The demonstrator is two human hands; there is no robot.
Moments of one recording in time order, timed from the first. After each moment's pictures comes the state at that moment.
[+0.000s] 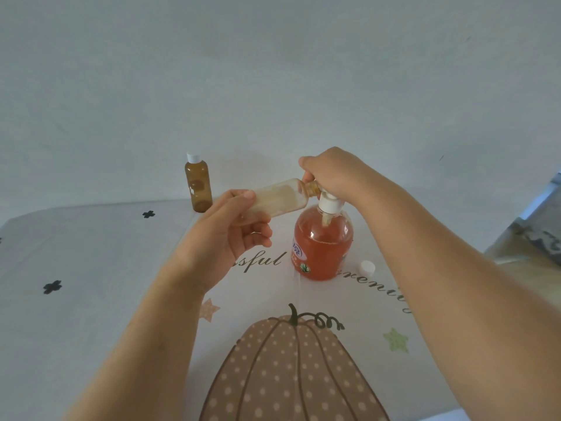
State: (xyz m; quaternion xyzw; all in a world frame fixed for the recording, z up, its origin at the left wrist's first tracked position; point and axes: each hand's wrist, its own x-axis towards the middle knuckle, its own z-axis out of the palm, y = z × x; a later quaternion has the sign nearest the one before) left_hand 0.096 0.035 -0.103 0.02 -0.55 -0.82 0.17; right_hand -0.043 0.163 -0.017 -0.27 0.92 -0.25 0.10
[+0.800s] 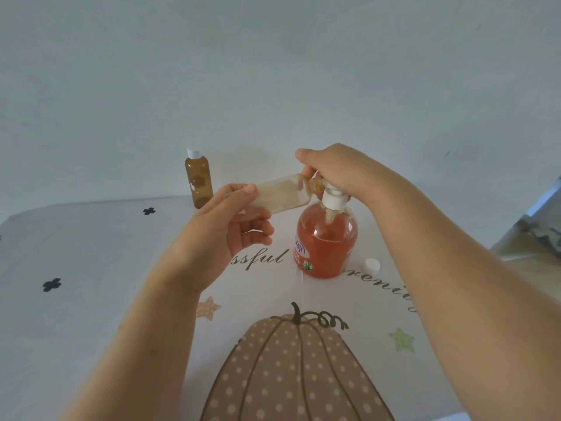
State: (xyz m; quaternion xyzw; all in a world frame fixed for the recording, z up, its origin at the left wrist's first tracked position) left_hand 0.099 0.033 -0.099 0.04 -0.56 -0.81 0.17; right_hand -0.045 0.163 -0.022 -0.25 0.90 -0.31 0.14
